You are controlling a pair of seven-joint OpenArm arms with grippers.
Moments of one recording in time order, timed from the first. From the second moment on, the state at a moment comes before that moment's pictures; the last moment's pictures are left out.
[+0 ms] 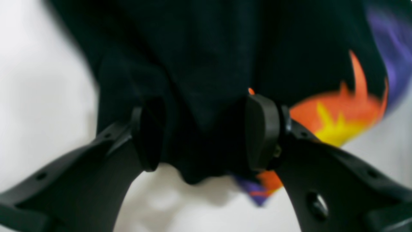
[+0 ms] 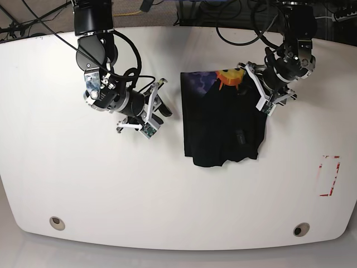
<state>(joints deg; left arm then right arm) 14.4 -11.5 -7.6 103.2 -14.2 -31.7 46.7 0.5 8.9 -5.7 95.6 17.3 40.9 -50.0</state>
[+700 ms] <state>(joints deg) 9.3 -2.3 -3.3 108.4 -11.2 -16.7 45.8 -2.2 10.0 -5.7 92.9 17.3 41.0 -50.5</state>
